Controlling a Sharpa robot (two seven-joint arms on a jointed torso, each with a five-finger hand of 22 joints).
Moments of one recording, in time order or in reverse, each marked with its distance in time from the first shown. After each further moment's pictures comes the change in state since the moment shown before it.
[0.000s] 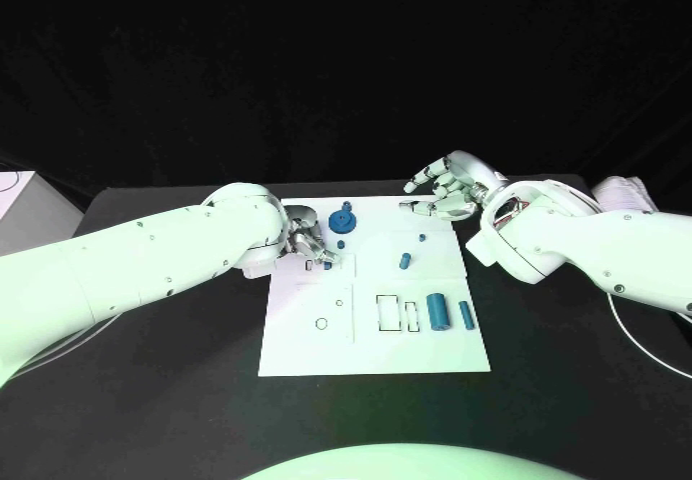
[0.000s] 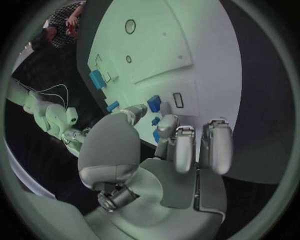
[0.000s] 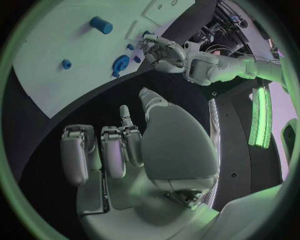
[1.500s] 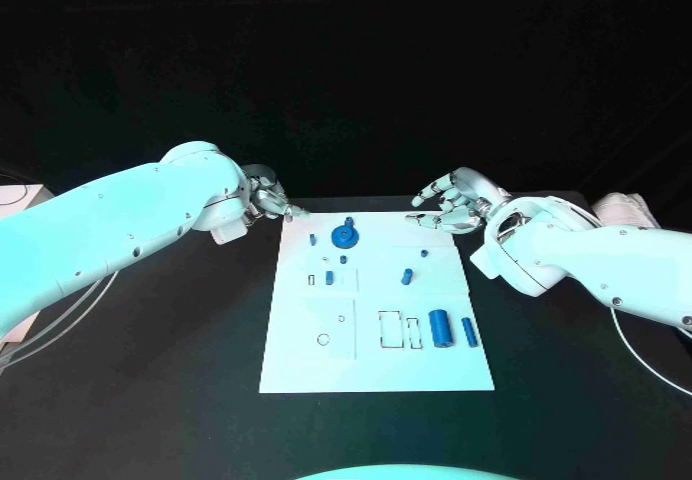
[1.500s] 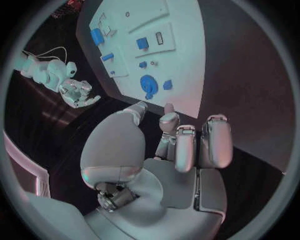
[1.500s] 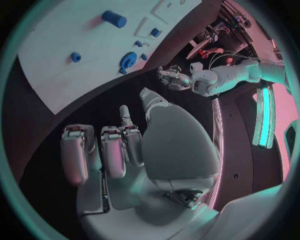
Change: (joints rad) left arm 0.073 -0.029 0.116 -0.163 0.099 -0.009 -0.017; left_hand 0.070 0.050 -0.107 -0.001 -0.179 -0.081 0.048 -0.097 -0.030 -0.070 0.037 -0.035 -0.048 0.002 0.027 -0.007 0.000 0.000 -0.048 0.023 -0.034 -0.004; right arm -0.003 0.013 0.000 -0.048 0.009 -0.002 0.002; right_hand -0.006 -0.002 -0.004 -0.001 0.000 -0.003 0.003 0.000 0.000 0.000 0.000 -0.008 0.000 0.000 0.000 0.000 0.000 0.000 0.000 0.000 -0.004 -0.001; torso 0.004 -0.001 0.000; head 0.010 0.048
